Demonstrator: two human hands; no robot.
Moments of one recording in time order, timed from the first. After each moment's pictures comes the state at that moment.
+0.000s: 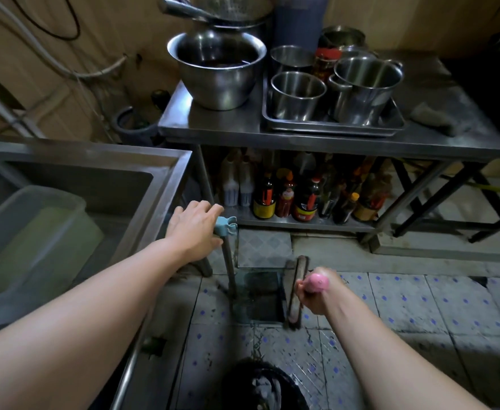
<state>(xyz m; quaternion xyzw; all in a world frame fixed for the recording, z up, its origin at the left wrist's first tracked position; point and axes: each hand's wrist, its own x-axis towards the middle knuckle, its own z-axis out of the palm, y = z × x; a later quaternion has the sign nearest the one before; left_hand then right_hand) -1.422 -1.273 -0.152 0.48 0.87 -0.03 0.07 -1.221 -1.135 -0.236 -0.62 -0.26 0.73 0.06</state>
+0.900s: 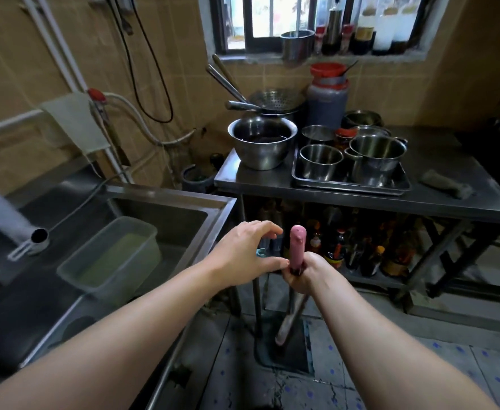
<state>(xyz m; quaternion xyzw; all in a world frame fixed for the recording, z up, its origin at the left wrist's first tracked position) -1.303 -1.329 0.001 0.49 0.83 0.24 0.10 -1.255 -1.182 -0.085 -0.57 -0.16 0.81 0.04</state>
